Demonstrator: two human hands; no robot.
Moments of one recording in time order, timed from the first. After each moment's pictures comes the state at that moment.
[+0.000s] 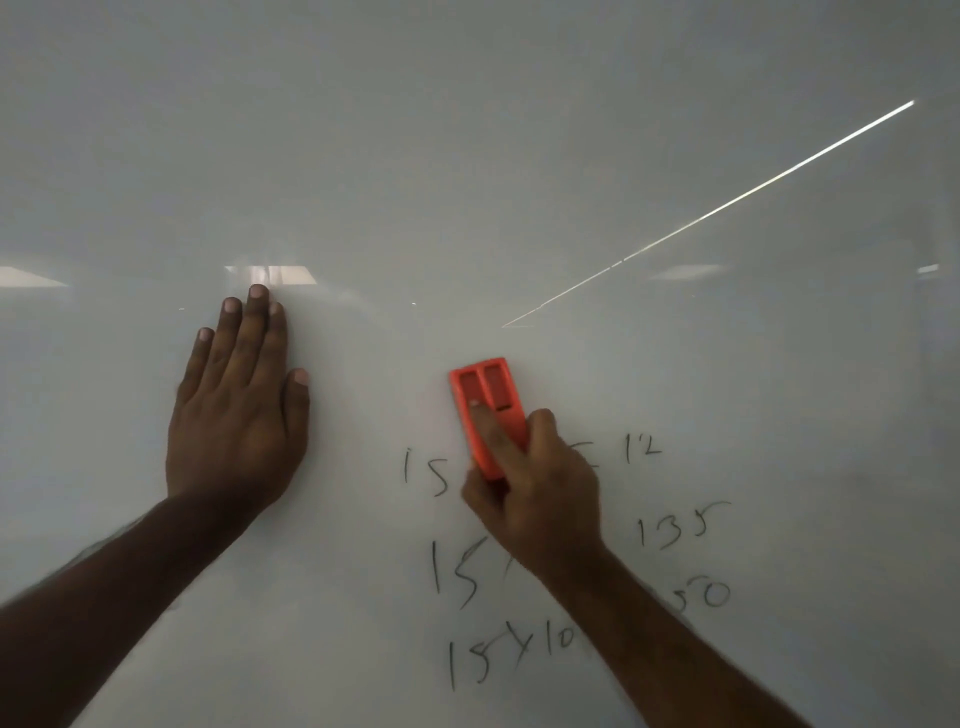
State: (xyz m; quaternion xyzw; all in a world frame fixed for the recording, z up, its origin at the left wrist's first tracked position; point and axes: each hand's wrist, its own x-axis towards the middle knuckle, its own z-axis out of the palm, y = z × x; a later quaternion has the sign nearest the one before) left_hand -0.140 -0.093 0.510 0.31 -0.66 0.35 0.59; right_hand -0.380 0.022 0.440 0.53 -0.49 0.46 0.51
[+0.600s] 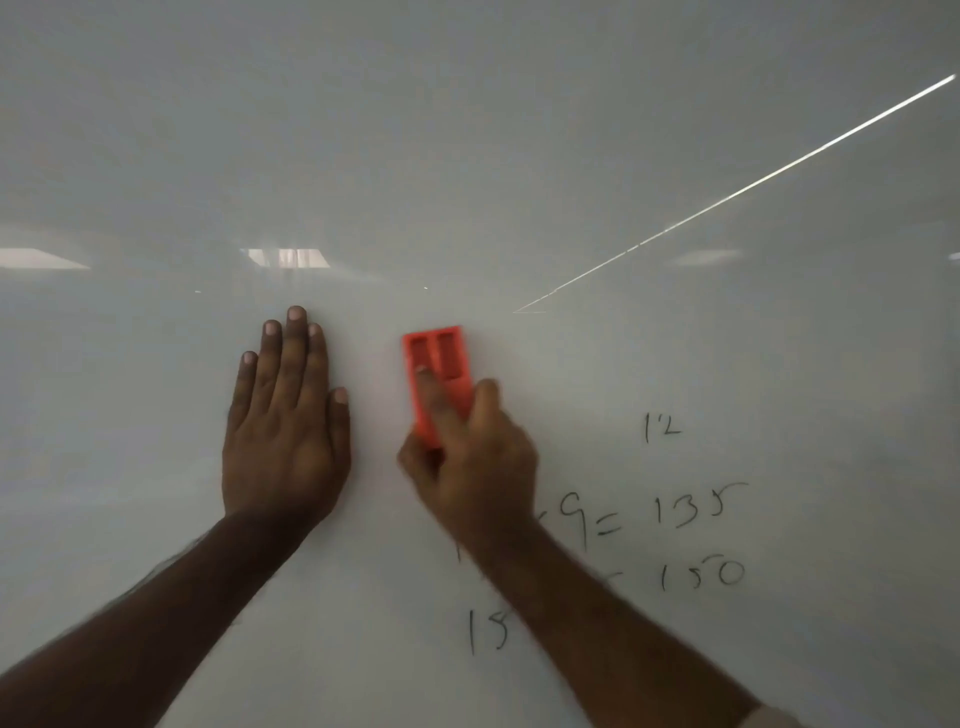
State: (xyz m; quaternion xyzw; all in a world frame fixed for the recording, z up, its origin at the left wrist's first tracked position) left_hand -0.152 -0.090 0.470 0.32 -0.65 0.35 0.59; right_hand -0.311 -0.005 0.449 0.50 -0.49 0.51 0.50
